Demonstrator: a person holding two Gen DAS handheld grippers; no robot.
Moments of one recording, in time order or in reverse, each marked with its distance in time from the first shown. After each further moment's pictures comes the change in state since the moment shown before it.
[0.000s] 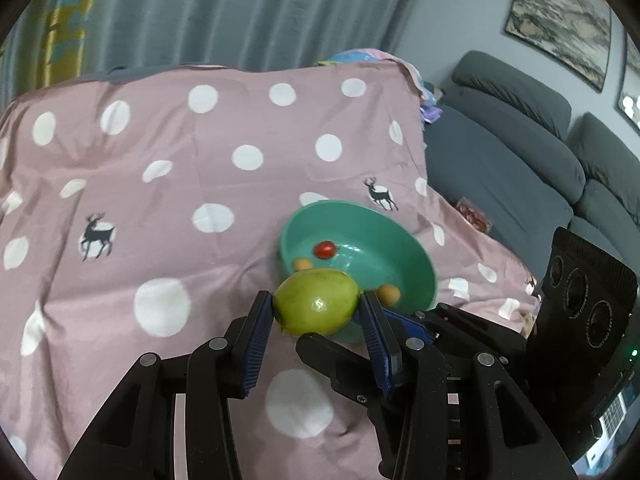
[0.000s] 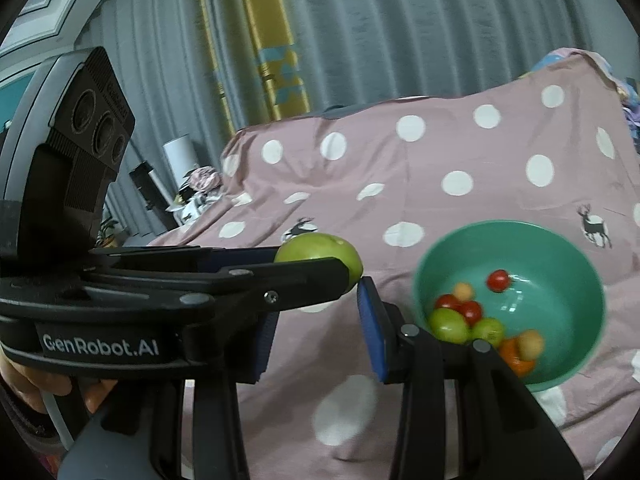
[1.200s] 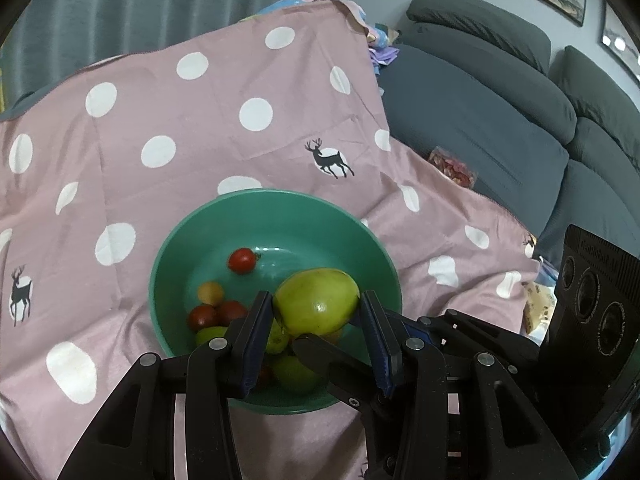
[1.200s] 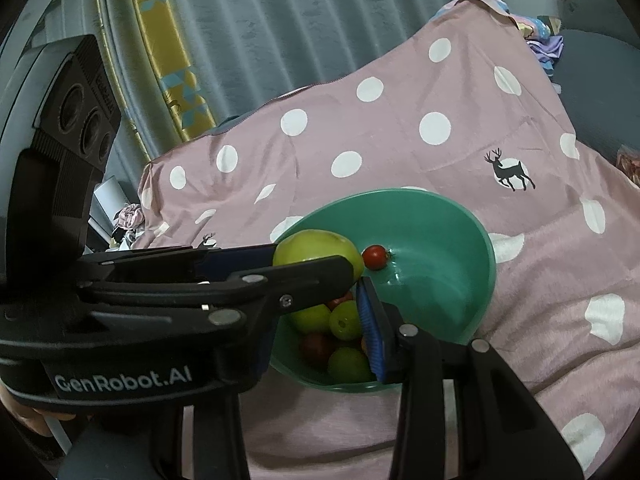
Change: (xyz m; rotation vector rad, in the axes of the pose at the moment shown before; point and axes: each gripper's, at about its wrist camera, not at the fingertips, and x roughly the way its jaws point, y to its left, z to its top) left arm 0.102 -0.077 0.029 0.161 0.150 -0.057; right arm -0.021 -0.101 -0.012 0.229 0.004 -0.190
